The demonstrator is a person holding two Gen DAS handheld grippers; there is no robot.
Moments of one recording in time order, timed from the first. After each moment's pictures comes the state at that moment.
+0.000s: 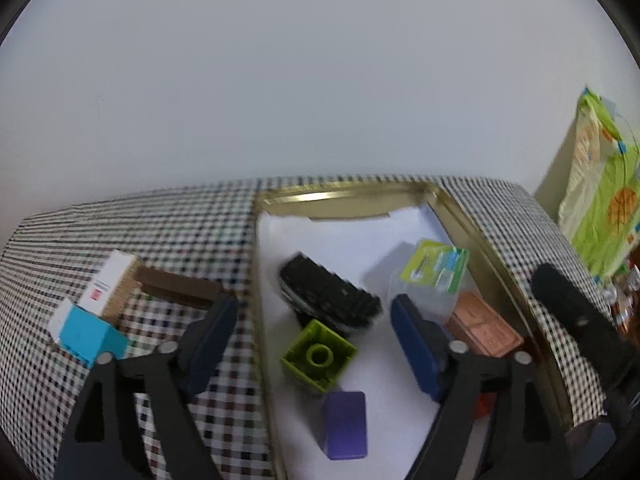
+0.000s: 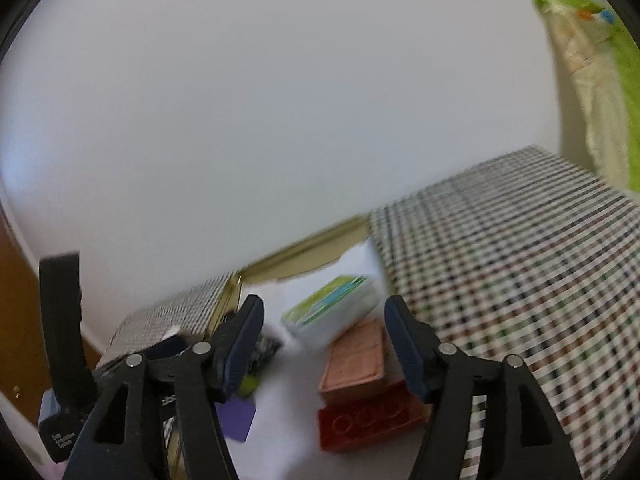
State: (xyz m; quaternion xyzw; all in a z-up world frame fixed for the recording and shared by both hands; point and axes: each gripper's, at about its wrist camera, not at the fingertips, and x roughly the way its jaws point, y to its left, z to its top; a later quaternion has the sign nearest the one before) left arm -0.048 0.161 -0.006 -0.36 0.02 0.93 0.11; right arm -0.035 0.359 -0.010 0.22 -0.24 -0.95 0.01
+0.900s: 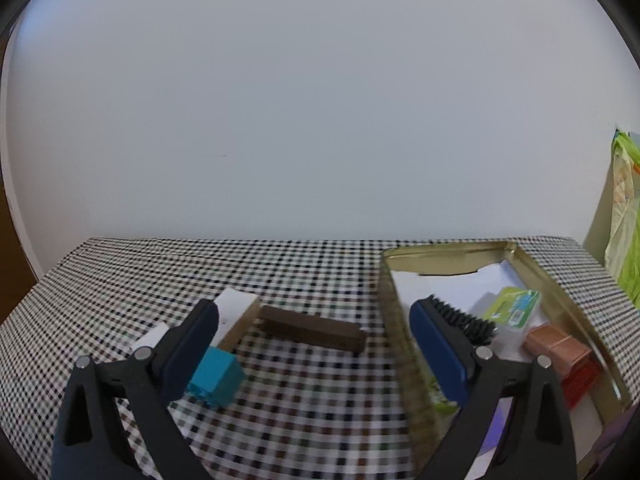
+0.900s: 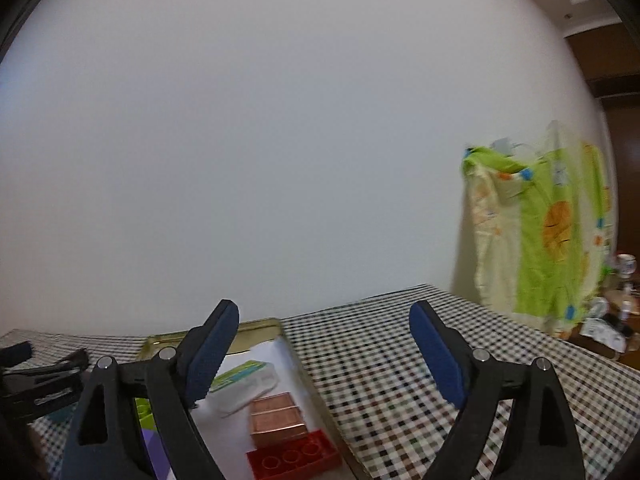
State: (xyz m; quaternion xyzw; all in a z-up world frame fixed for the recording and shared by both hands) left arm -0.037 0.086 -0.008 -0.23 0.02 0.97 0.02; right arm 0.008 0.304 0.010 0.05 -0.06 -0.97 -0.23
